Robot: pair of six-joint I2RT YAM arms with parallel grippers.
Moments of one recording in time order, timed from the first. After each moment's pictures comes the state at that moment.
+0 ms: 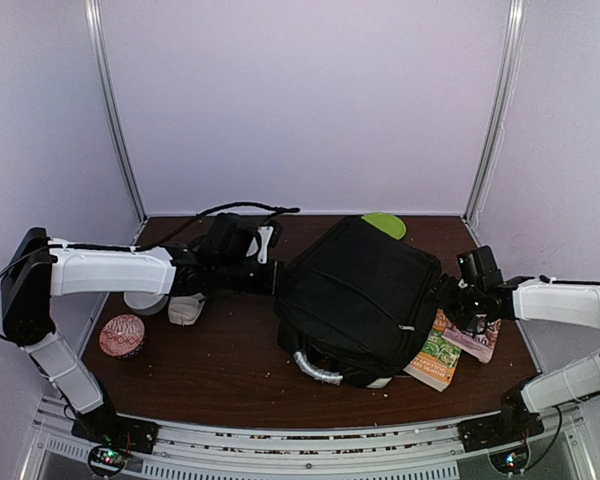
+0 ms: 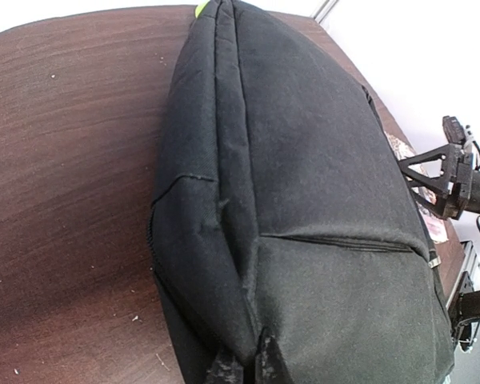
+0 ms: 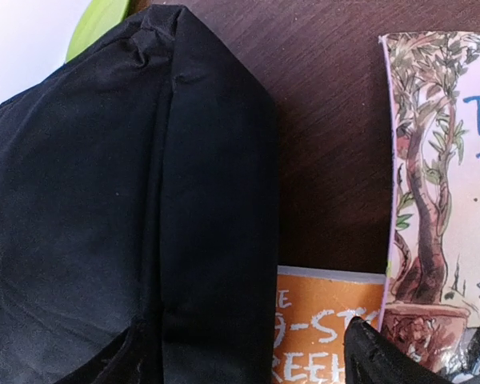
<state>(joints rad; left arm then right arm) -0.85 1.65 1.09 -0.05 0.08 -0.51 0.32 1.25 0.56 -0.16 0.05 1.00</state>
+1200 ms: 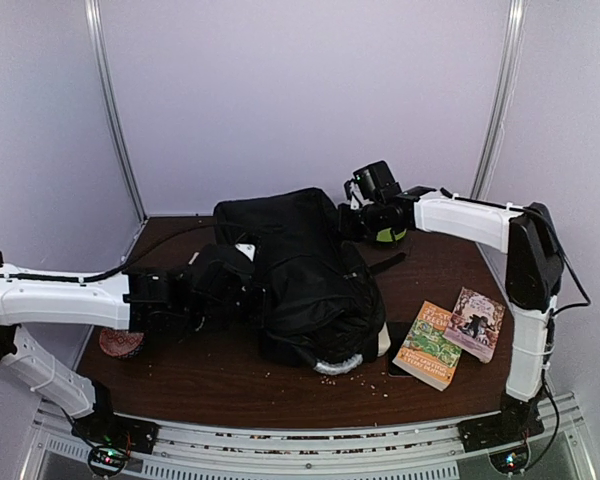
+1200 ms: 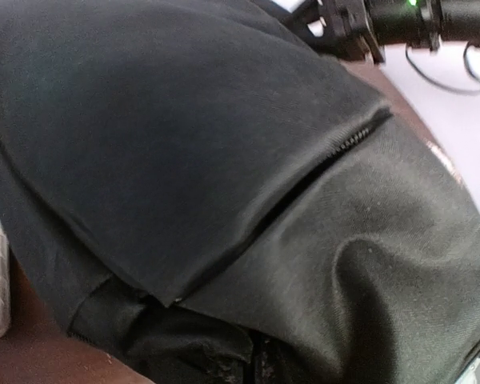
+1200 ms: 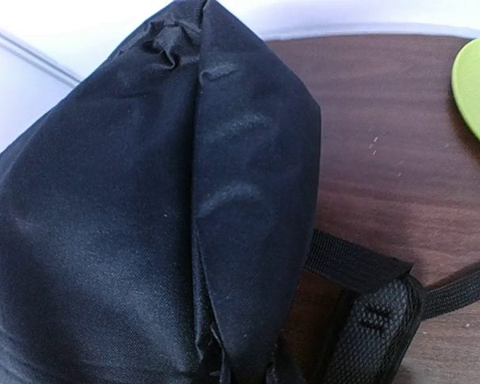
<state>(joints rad) -1.14 1.38 0.99 -0.26 -0.42 -0.65 0.60 1.98 1.67 -0.37 -0.11 0.59</state>
